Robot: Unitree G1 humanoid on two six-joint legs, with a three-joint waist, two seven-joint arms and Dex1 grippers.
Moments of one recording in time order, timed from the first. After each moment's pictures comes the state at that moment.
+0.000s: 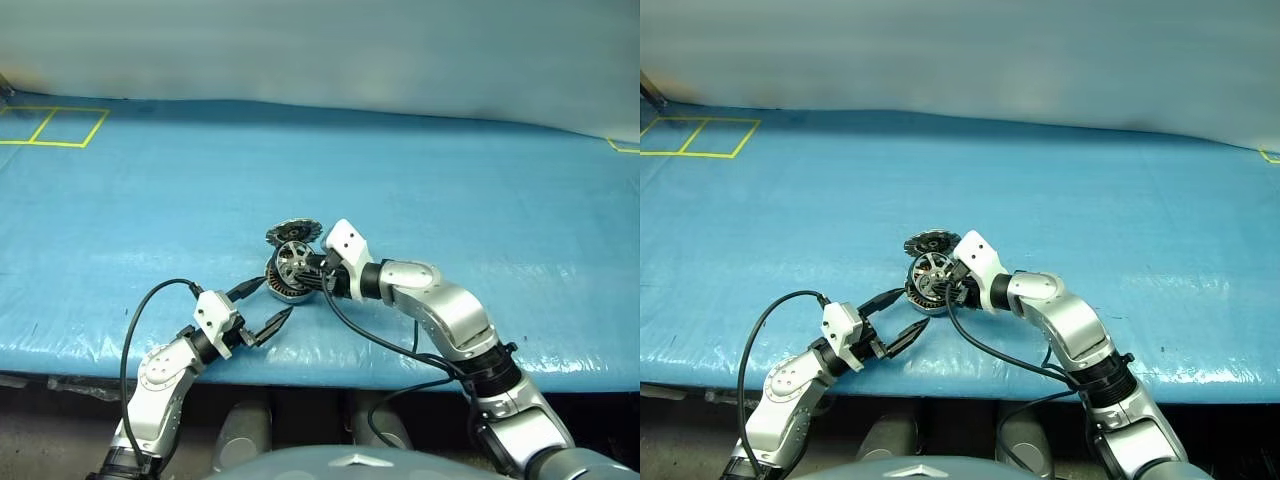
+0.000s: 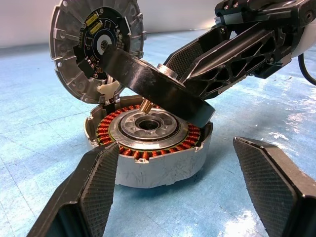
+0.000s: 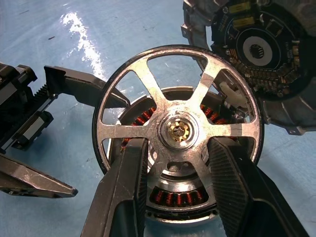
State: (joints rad) left arm 0.17 0.35 -0.11 -0.05 -0.29 -0.18 -0.76; right arm -0.39 -0.33 0.36 -0.24 0.28 0.77 0.63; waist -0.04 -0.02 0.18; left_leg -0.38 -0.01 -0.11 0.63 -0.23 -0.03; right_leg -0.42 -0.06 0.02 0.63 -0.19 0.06
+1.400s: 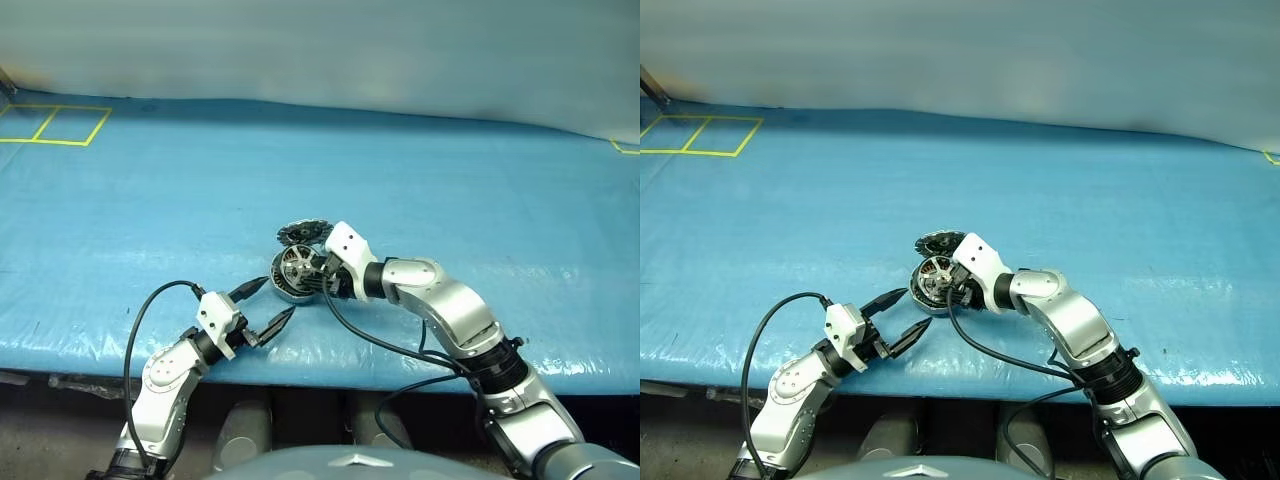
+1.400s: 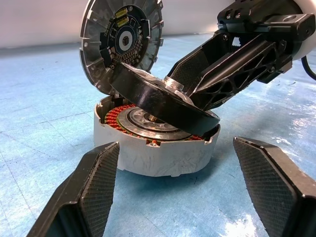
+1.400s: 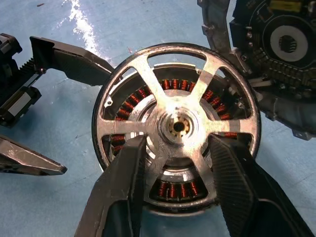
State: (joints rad) left arm 0.18 0.32 -0.11 -0.04 -0.28 -0.19 -0.76; right arm -0.41 -0.38 0.39 -0.26 0.23 0.82 0.65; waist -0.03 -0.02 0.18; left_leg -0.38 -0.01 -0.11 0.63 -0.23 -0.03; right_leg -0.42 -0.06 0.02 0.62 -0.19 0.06
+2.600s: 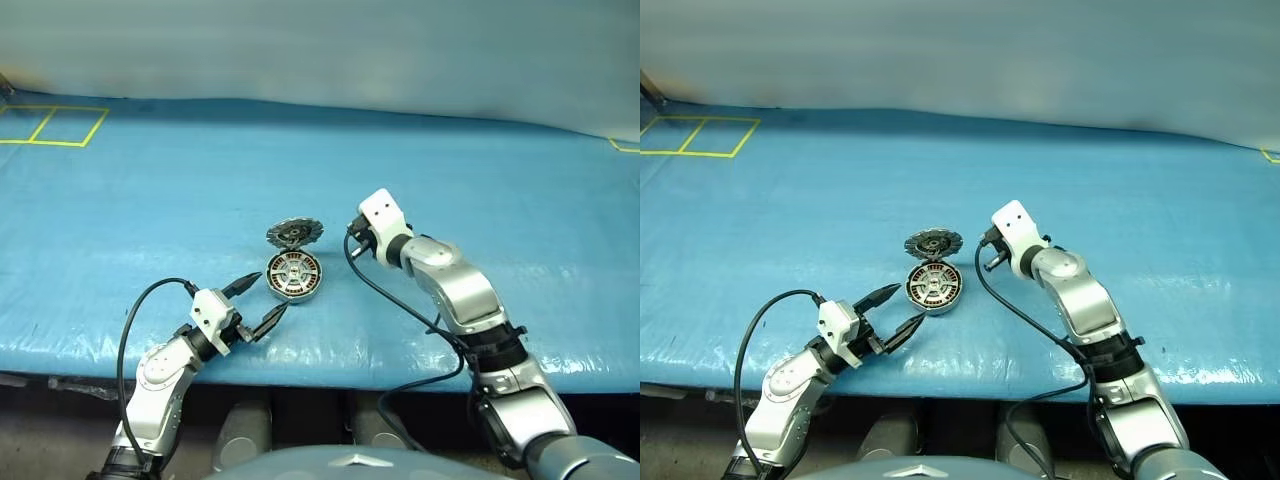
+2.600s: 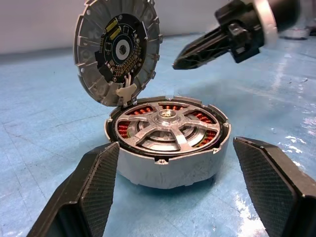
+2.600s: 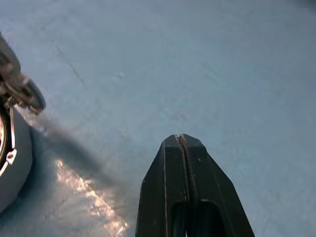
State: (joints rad) left arm 0.17 0.33 -0.08 -0.04 -0.28 -0.21 -0.74; right arm -0.50 -0.33 0.23 -0.04 0.09 0.72 0.39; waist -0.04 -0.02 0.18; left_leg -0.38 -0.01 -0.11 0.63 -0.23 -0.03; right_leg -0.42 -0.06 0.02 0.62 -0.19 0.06
